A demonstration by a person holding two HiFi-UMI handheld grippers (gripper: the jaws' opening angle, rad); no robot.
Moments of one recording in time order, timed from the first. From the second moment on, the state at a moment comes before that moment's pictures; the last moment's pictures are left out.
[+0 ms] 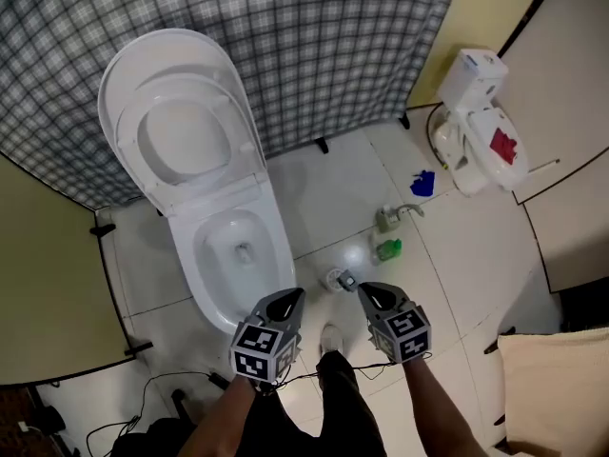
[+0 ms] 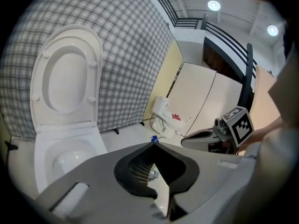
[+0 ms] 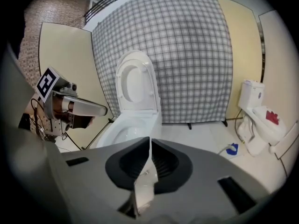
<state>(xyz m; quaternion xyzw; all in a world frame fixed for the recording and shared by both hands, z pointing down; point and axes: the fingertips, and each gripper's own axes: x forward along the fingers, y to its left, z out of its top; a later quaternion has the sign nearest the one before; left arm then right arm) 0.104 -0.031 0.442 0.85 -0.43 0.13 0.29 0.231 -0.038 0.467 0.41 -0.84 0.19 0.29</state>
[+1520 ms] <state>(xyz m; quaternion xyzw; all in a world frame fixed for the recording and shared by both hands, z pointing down) 0.127 0.016 0.588 0.79 -0.46 0.14 0.38 0.276 -0.068 0.757 0.36 -0.76 0.24 0.48</state>
